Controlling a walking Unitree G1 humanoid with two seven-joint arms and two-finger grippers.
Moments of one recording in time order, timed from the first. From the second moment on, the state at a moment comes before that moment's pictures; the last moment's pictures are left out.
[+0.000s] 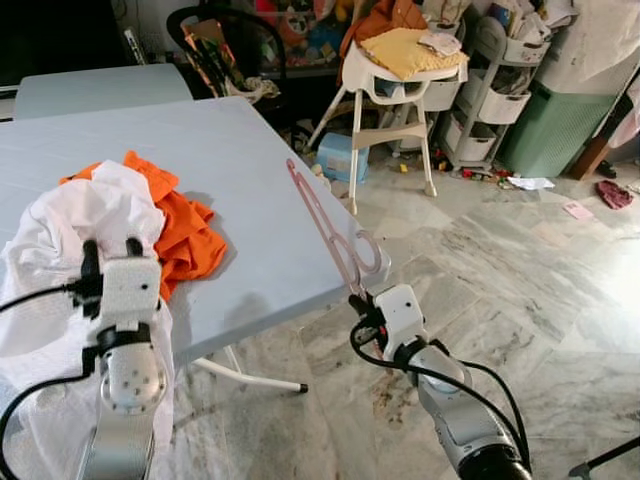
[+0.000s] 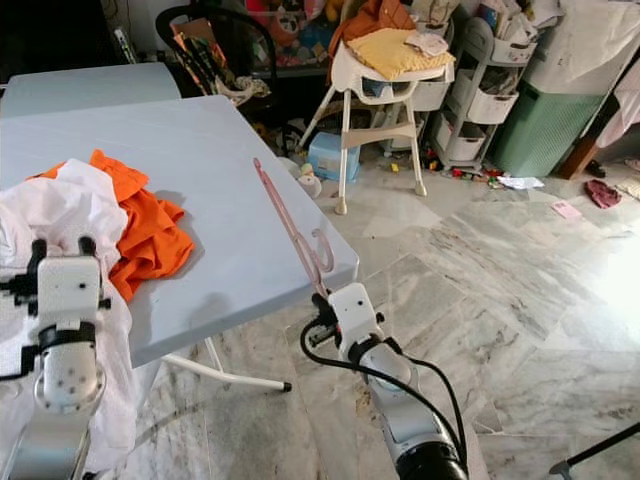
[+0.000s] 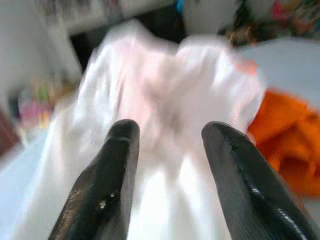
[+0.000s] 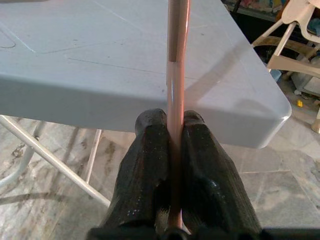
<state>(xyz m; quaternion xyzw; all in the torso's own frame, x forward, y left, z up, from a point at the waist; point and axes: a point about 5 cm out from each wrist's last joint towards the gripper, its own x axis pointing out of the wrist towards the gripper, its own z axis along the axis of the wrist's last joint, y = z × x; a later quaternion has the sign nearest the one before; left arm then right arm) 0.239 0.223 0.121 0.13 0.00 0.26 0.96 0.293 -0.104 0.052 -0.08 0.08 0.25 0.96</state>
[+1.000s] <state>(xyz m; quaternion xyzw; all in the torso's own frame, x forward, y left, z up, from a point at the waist) 0.184 0.212 0.099 0.08 0.12 0.20 0.97 0.293 -0.099 0.050 -0.09 0.08 0.26 0.96</state>
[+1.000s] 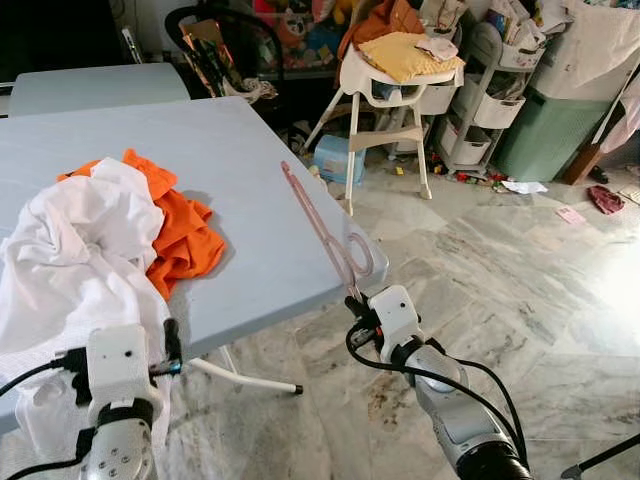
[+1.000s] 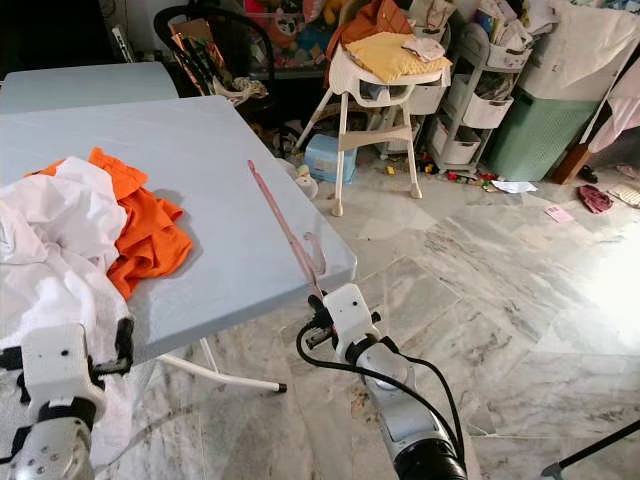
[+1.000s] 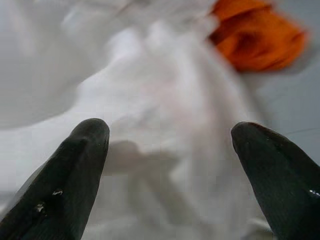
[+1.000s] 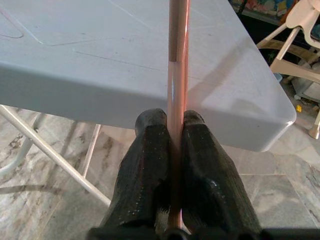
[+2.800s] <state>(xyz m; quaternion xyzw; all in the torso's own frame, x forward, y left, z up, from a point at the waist) 0.206 0.227 0.083 0.08 0.17 0.25 0.95 0.293 -0.099 0.048 -0.10 0.08 0.26 0.96</state>
